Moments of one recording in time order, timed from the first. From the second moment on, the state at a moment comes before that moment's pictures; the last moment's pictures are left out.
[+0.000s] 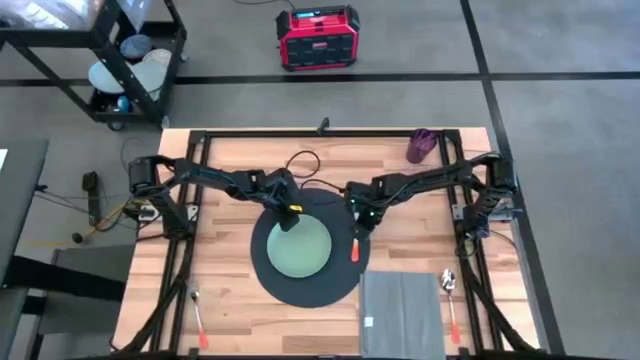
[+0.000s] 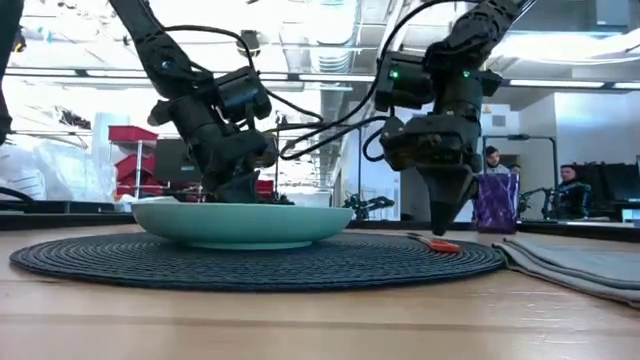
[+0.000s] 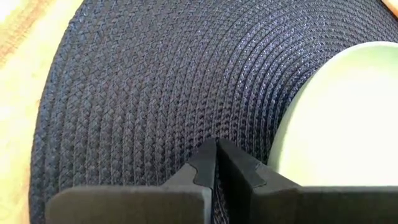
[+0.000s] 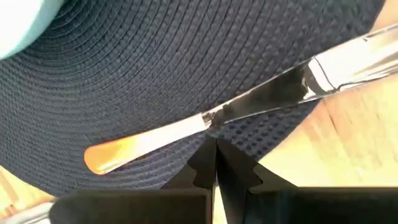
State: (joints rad) left arm 0.28 1.67 0.75 -0.07 0.20 -0.26; right arm -0.14 1.76 0.99 -0.54 -0.24 0.44
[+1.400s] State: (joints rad) left arm 0.28 1.67 0.75 -0.09 0.20 -0.22; right arm -0.15 1.79 0.95 -0.46 -0.36 0.54
